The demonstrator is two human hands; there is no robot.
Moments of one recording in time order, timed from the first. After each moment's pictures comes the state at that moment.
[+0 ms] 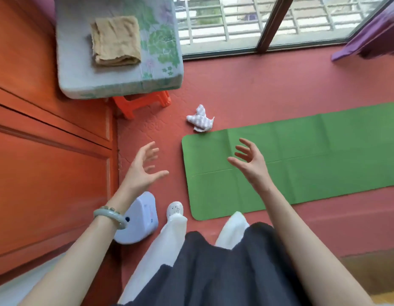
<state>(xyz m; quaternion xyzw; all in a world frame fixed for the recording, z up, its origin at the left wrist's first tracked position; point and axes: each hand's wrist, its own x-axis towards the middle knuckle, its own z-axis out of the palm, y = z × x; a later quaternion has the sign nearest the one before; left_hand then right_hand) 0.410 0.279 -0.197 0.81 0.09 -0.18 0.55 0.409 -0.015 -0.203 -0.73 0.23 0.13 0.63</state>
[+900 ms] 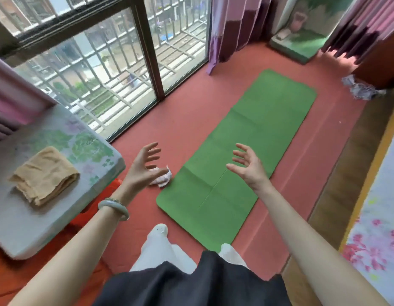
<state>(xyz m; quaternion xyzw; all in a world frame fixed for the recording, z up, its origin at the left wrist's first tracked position) 0.591 0.192 -0.124 0.77 -0.31 -0.30 0.47 0.371 -0.013 -0.111 -0.67 0.42 -0.14 0.60</state>
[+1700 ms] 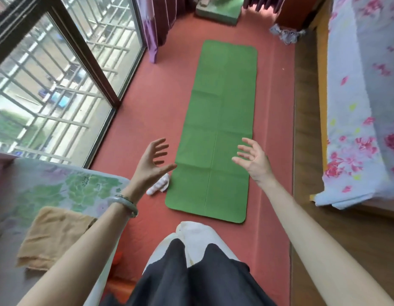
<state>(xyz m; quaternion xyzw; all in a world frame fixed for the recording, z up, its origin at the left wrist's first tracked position) 0.734 0.193 -0.124 0.66 -0.45 -0.43 0.42 0.460 0.106 -0.096 -0.53 0.59 -0.26 0.55</state>
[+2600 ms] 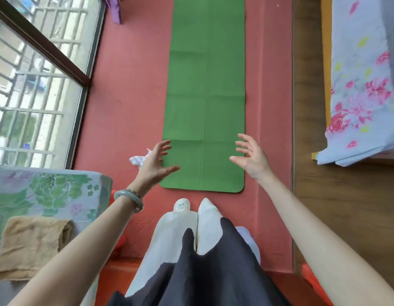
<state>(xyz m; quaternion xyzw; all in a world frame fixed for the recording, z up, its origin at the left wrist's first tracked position) 0.648 0.154 -0.225 0.68 -0.51 -0.48 0.23 0.370 0.101 -0.204 -0.50 0.64 -0.21 0.55</state>
